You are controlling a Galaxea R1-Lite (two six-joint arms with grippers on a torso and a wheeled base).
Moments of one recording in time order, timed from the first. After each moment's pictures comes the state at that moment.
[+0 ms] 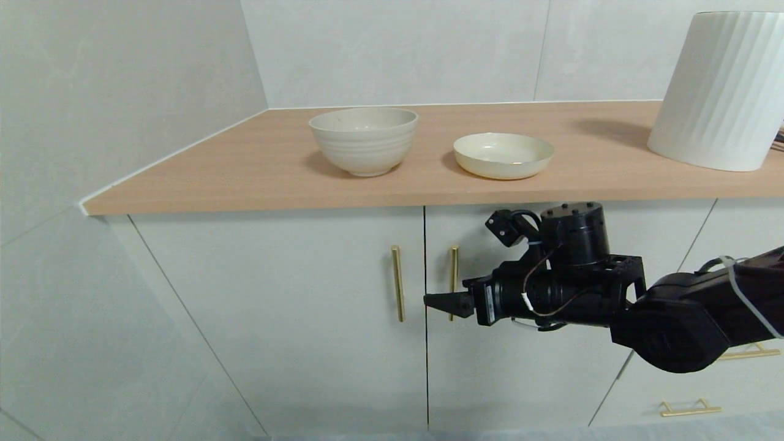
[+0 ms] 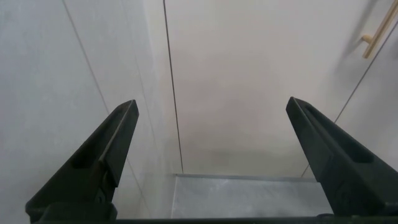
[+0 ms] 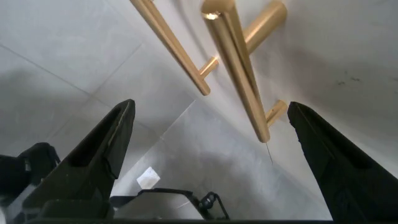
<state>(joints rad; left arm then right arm) 0.00 0.00 0.00 0.00 0.05 -0.01 0.61 1.92 -0.96 -0.58 0.34 0.21</state>
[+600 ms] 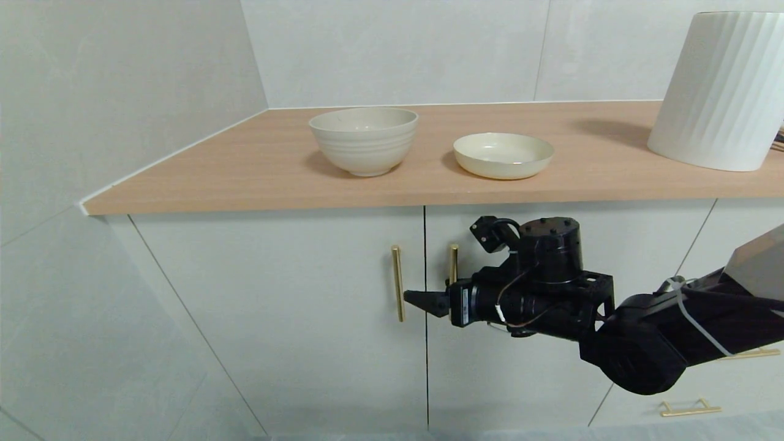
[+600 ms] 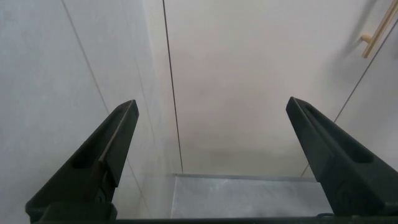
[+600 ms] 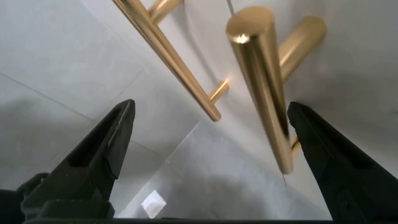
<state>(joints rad) 0.00 0.00 0.00 0.00 0.05 -0.01 0.67 2.00 -0.95 -0.77 0.25 0.31</state>
